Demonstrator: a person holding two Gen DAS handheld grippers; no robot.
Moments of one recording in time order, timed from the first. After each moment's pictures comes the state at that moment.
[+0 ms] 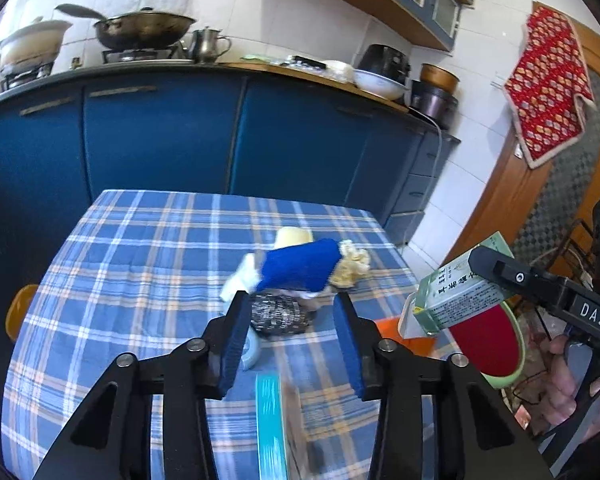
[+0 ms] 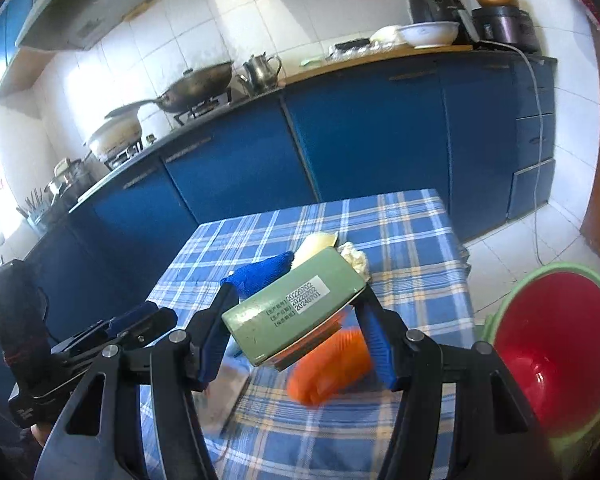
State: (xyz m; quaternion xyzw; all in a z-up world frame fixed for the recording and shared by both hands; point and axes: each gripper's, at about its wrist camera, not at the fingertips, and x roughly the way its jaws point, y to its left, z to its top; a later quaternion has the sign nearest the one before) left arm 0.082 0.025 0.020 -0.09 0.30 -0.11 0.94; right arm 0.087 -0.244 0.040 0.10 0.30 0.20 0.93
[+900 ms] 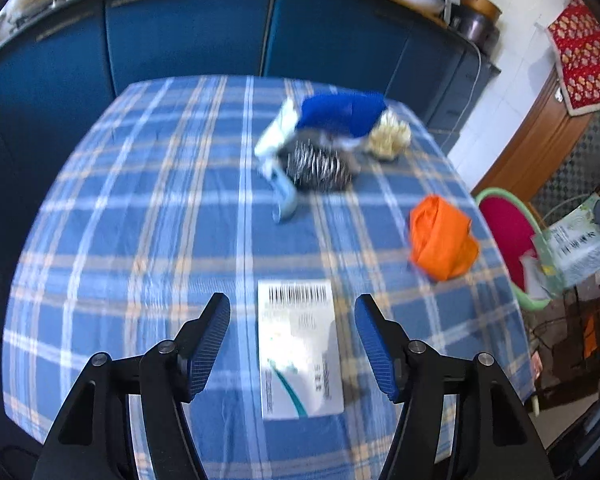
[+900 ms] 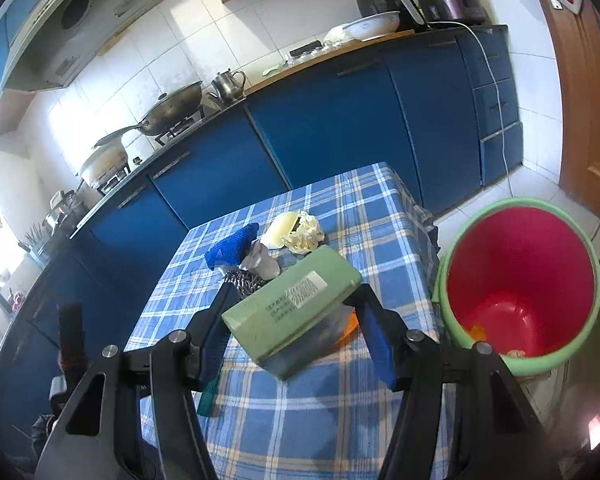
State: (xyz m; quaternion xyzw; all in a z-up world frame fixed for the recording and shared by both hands) left arm 0.052 0.028 -0.045 -0.08 0.47 -0.06 0.88; right arm 0.021 -0.306 0.022 0.17 0.31 0.17 0.92
